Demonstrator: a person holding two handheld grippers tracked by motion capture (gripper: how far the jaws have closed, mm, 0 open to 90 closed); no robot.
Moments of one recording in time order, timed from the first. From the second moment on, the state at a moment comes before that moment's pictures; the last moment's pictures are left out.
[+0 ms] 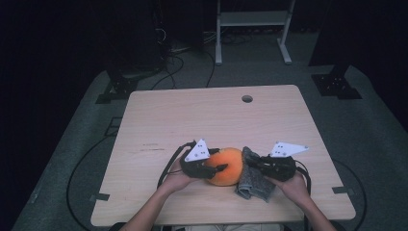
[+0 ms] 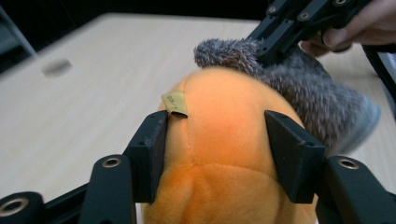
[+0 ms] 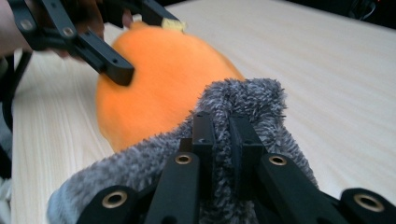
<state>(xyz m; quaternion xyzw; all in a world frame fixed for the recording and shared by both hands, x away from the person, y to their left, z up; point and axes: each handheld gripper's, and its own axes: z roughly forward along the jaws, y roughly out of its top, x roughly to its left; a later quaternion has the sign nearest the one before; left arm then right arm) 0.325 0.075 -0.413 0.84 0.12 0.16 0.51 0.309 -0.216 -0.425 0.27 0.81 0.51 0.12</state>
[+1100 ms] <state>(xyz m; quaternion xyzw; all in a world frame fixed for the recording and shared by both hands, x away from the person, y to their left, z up) 0.335 0.106 -0.422 0.85 0.13 0.11 0.50 0.320 -0.197 -0.431 0.28 0.79 0.54 0.11</state>
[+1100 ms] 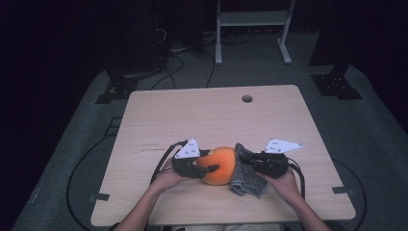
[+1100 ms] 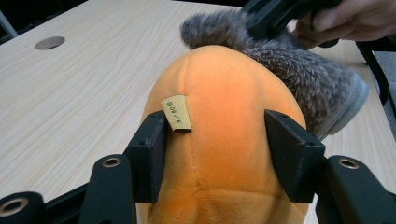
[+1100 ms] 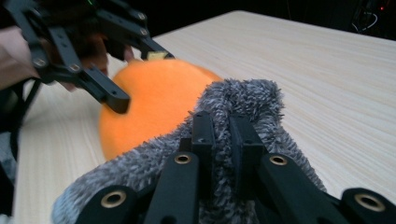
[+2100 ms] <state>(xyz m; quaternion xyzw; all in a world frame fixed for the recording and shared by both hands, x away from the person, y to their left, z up) 0.320 0.101 -0.424 0.86 0.08 0.10 0.49 0.320 -0.203 -0.434 0.28 0.79 0.54 0.07</state>
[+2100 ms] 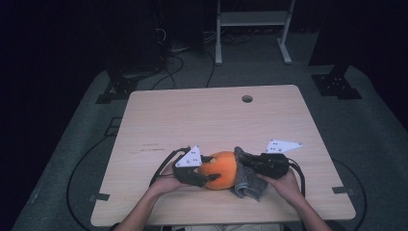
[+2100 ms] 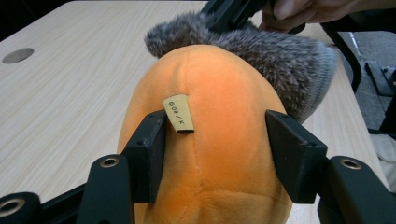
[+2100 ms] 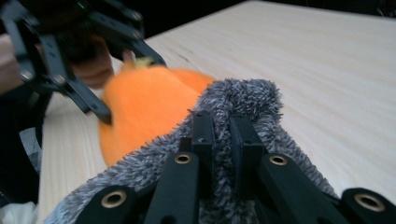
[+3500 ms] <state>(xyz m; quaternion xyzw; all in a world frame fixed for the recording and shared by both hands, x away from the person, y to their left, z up) 0.316 0.086 -0.425 0.86 0.05 0.09 0.50 0.305 -0.202 -0.408 0.25 0.78 0.57 0.08</state>
